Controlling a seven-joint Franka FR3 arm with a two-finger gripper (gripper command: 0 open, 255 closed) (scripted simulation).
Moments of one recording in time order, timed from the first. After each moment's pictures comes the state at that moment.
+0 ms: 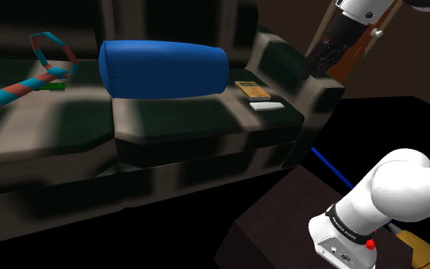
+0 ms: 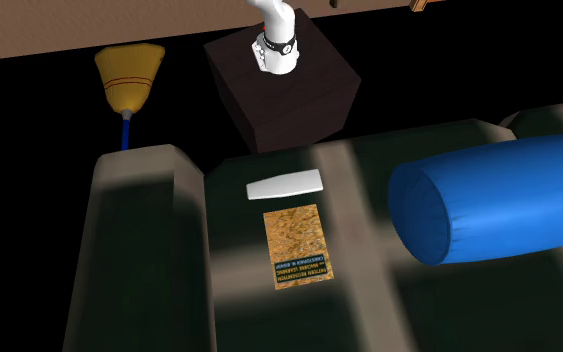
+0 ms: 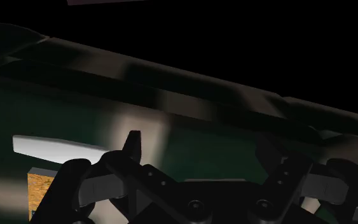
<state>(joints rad) 0.01 -0.82 0.00 -2.34 -0.01 1.69 0.09</state>
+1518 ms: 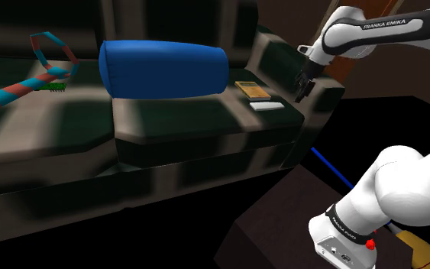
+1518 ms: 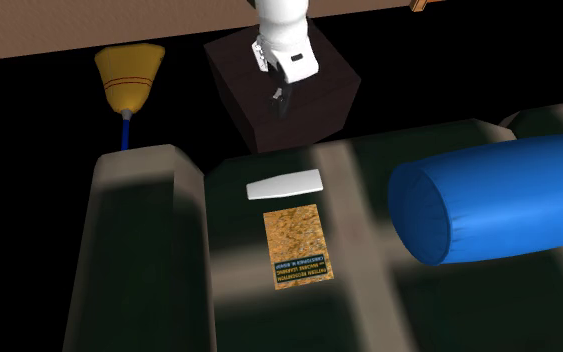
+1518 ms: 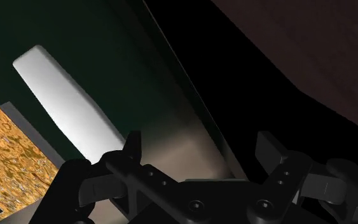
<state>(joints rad) 0.19 -0.38 -0.62 -2.32 -0.18 2.06 -1.02</state>
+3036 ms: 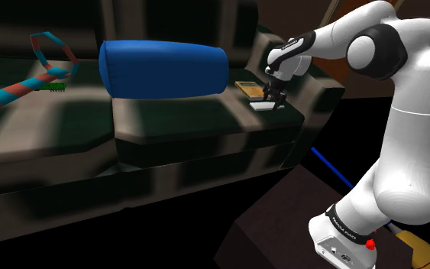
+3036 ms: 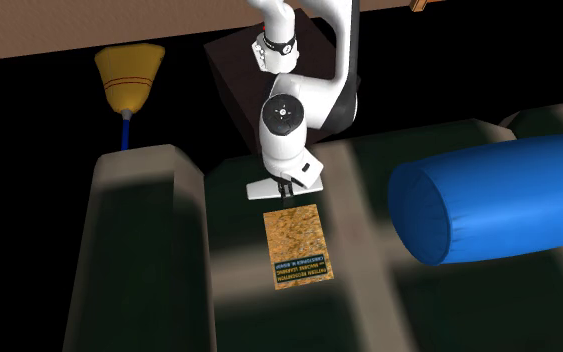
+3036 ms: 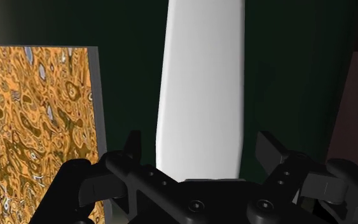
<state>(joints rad) 0.13 0.44 -0.68 -1.88 0.35 2.20 -1.96</state>
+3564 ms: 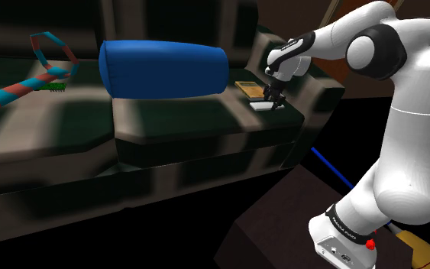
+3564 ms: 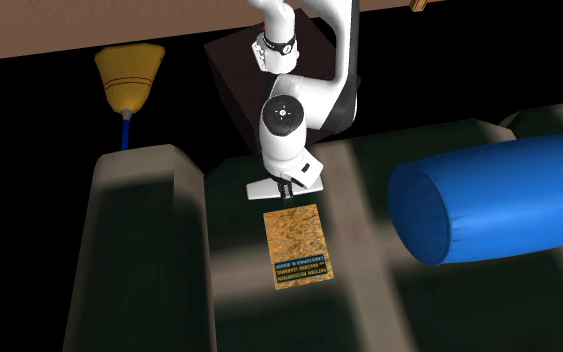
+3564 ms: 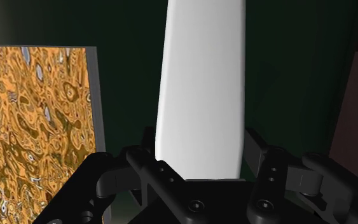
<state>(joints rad) 0.13 0.44 -0.68 -1.89 0.35 2.21 -1.97</state>
